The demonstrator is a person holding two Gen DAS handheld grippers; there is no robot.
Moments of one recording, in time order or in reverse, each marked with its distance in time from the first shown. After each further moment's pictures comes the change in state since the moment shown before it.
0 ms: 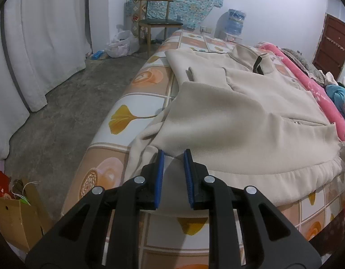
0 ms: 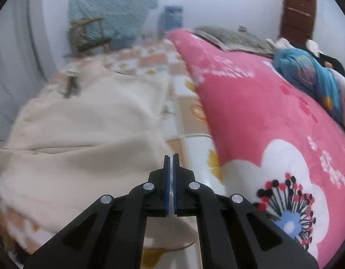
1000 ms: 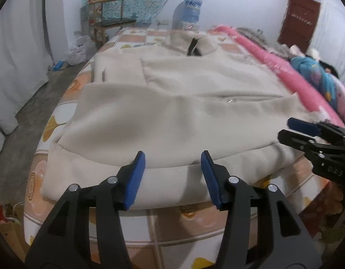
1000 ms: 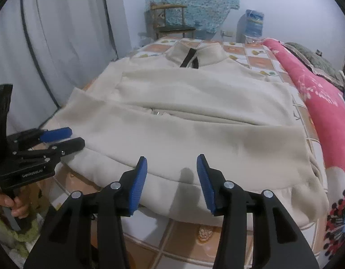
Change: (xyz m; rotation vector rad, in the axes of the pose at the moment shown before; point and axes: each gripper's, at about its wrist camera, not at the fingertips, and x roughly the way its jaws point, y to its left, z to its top) left arm -0.004 -0.088 -0.008 0.171 0.064 -0.158; right arm -0.010 0.147 -0.044 -0.284 0.054 0.315
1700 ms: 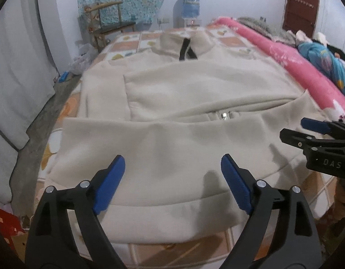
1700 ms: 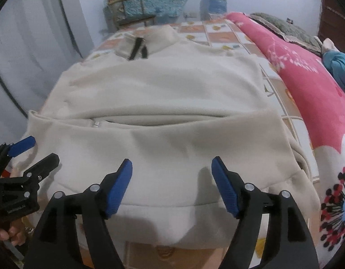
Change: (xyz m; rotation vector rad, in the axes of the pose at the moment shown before) left arm 0.028 -0.047 0.037 0.090 0.032 0.099; right arm 0.028 -0.058 0.012 0.209 0.105 -0.133
